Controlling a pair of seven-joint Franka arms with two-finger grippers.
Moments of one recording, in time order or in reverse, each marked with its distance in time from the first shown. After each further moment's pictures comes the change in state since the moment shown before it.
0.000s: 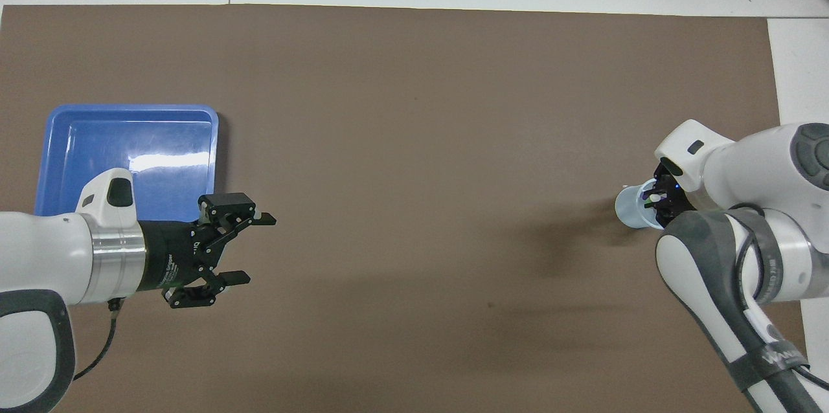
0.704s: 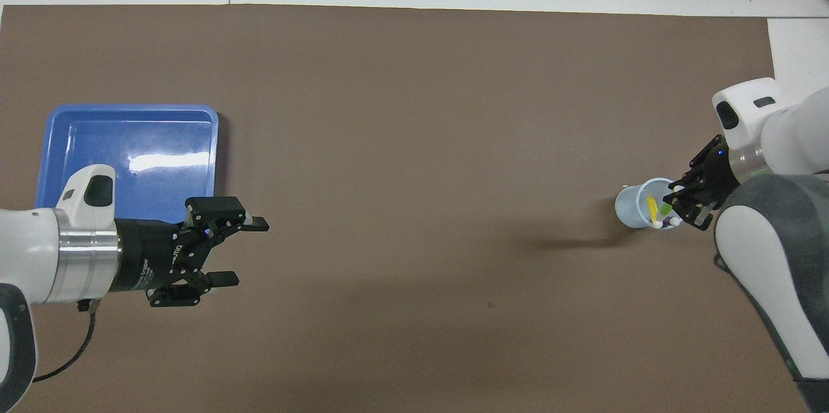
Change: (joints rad) left arm 0.044 0.000 0.008 0.031 -0.078 -0.076 0.114; right arm 0.007 -0.015 0.006 0.264 0.105 -0.375 0.483
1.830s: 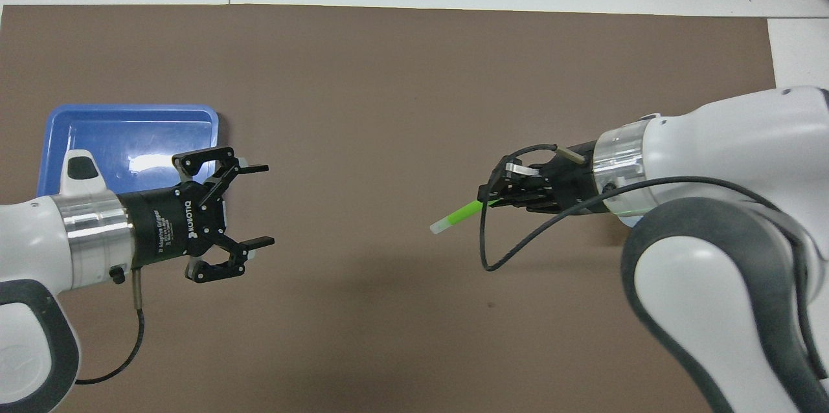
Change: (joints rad) left arm -0.079 0.025 -0.031 0.004 -0.105 0.291 -0.535; right arm 0.271 -0.002 0.021 -0.023 0.625 0.234 1.370
